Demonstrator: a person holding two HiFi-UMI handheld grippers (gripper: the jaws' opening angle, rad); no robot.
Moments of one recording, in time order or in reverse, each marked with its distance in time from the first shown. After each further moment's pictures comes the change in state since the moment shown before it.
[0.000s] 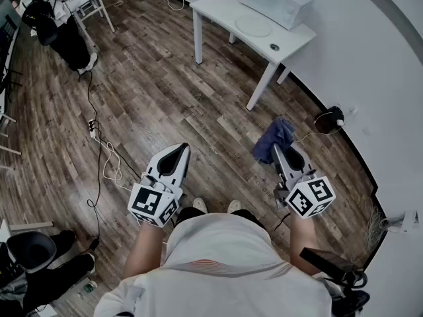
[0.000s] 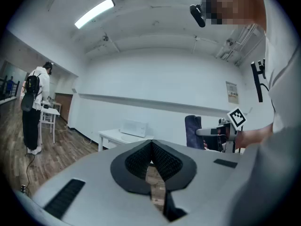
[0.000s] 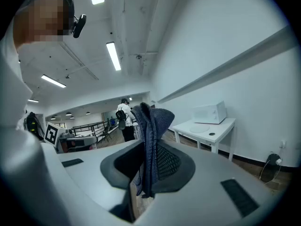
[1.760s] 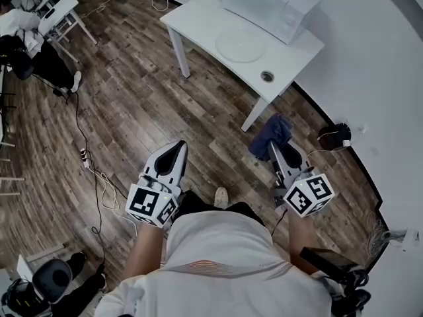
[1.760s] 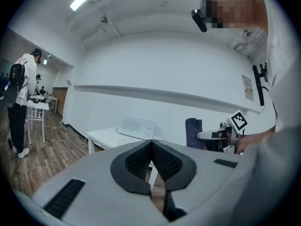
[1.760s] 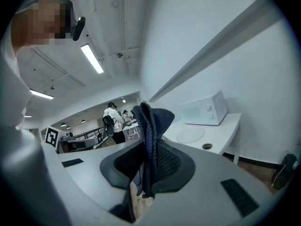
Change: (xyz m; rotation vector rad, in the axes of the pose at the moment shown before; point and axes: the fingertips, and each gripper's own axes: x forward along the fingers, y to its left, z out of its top) left arm 0.374 0.125 0.027 -0.003 0.077 0.018; right arm 0.252 -0.293 0.058 0.148 -0.011 0.007
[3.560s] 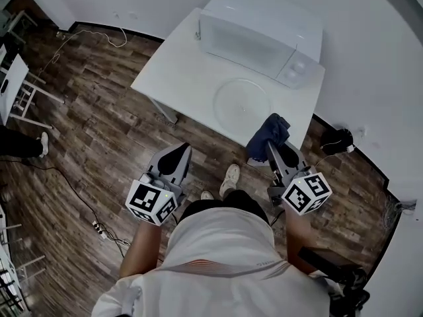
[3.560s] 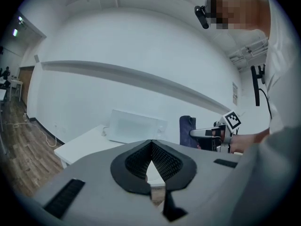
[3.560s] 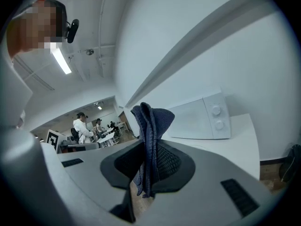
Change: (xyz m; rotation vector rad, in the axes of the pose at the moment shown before) left arm 0.335 0.255 0.067 -0.002 0.139 -0.351; right arm 0.327 -0.156 0.087 0.121 -0.064 -0.270
